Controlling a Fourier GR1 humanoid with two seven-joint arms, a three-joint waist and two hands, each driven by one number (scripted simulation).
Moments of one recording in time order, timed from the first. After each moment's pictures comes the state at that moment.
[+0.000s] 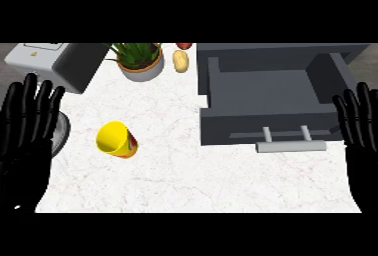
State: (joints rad) left arm -0.03 0.09 -0.03 -2.10 0.02 0.01 -0.01; right arm 0.03 -0.07 -0.02 -2.10 0.00 0.02 0.03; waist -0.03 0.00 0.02
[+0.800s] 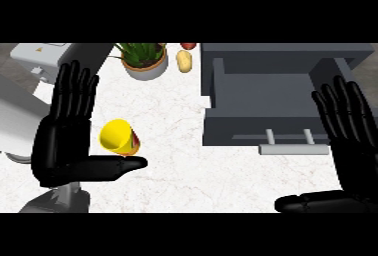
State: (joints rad) left arm -0.15 0.01 -0.05 -1.88 0.07 0.13 0.00; right arm -0.04 -0.07 -0.01 -2.07 -0.11 0.10 0.10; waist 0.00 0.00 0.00
